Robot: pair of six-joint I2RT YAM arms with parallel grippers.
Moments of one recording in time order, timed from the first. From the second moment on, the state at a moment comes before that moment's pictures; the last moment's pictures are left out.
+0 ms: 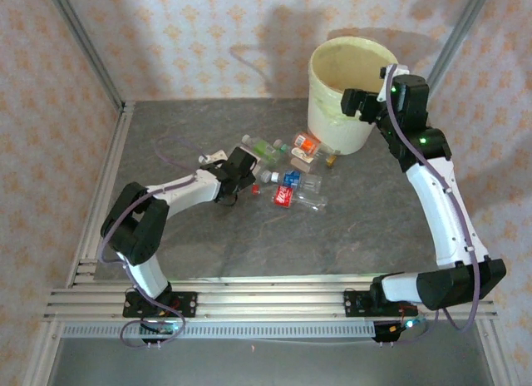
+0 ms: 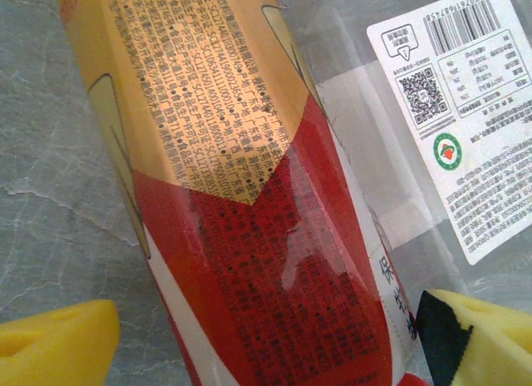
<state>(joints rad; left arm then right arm) -0.53 1.74 1.10 -0.46 -0.37 -1.07 0.18 1.32 1.55 -0.61 0.03 0.22</state>
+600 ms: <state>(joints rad) -0.50 1.81 1.07 -0.34 -0.29 -0.98 0.18 1.32 1.52 -0.61 0.01 0.24</state>
